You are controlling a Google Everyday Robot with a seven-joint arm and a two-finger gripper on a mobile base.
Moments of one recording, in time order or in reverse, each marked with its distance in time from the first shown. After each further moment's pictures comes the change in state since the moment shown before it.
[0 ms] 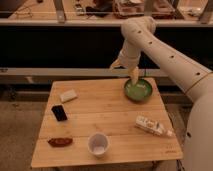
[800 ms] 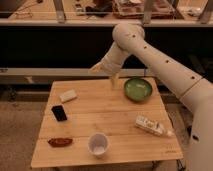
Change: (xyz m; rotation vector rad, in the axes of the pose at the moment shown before) arm -0.103 -0.067 0.014 0.228 -0.263 -0.135
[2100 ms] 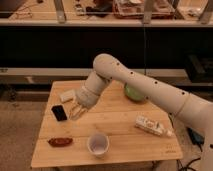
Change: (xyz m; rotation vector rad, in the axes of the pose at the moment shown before) arm -0.191 0.002 0.077 0.054 -0.419 -0.240
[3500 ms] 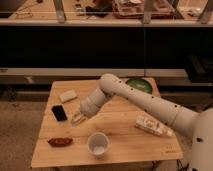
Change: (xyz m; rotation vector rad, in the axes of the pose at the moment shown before) arm 0.062 0.034 0.069 0.161 -0.034 0.059
